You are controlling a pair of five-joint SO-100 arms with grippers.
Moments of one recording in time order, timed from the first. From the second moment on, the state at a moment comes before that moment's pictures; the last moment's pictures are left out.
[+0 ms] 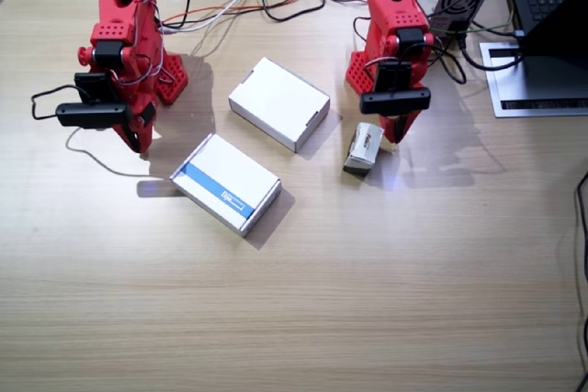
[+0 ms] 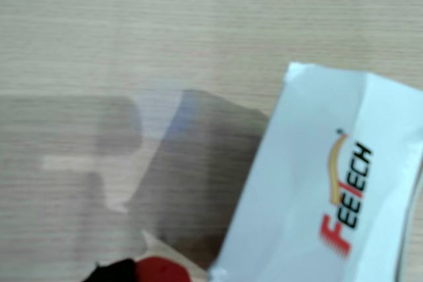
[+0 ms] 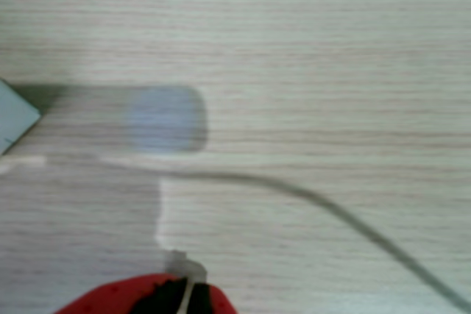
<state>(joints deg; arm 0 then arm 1) 2.2 186.5 175.1 69.2 66.1 -2.5 179.8 164.1 84.4 -78.2</state>
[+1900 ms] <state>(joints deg) -35.7 188.7 175.1 69.7 77.1 -68.6 35.2 -4.7 106.0 -54.9</state>
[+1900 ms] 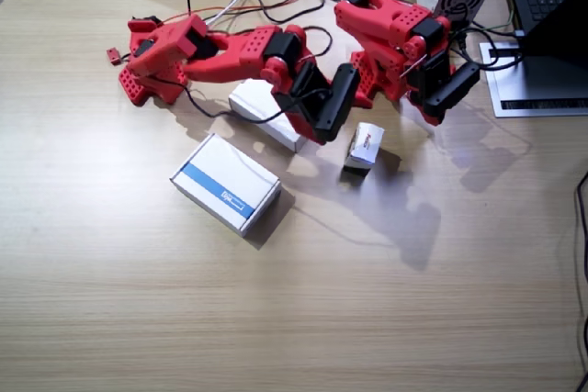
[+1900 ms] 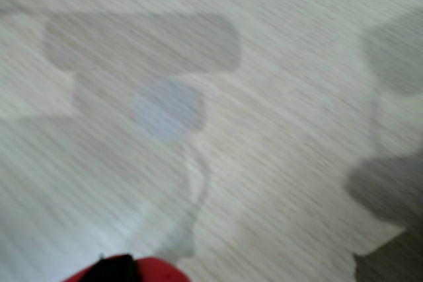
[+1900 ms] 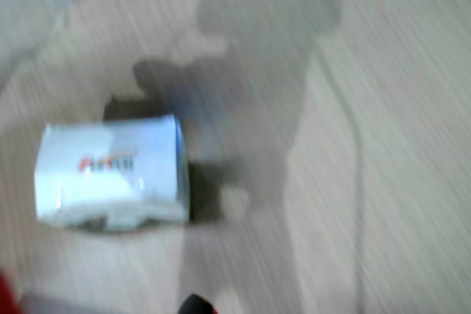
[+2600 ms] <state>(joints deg) -35.7 188.7 175.1 69.7 74.0 -64.5 14.2 -12.7 93.6 -63.5</state>
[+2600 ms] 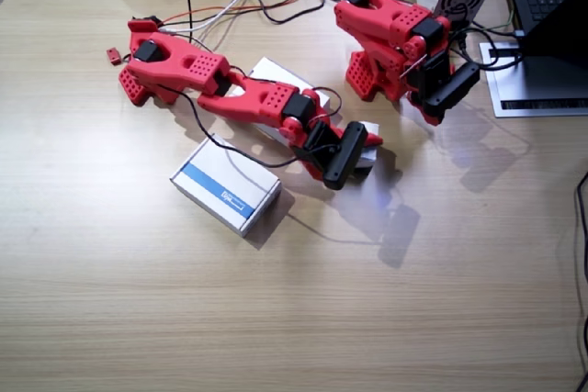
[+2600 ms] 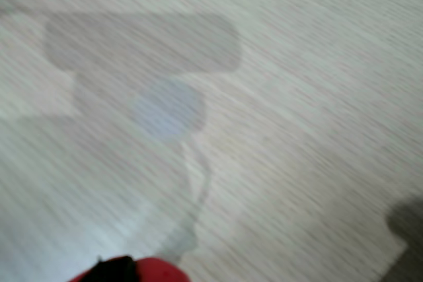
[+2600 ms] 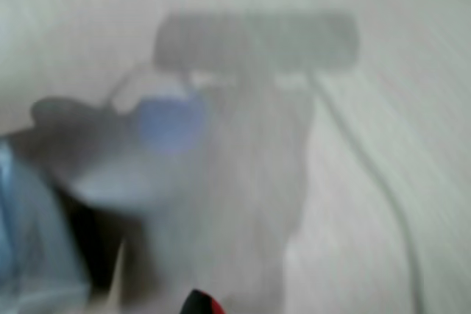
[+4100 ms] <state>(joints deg) -35.2 188.7 175.1 69.7 72.9 -66.3 14.6 -14.4 104.0 -58.7</state>
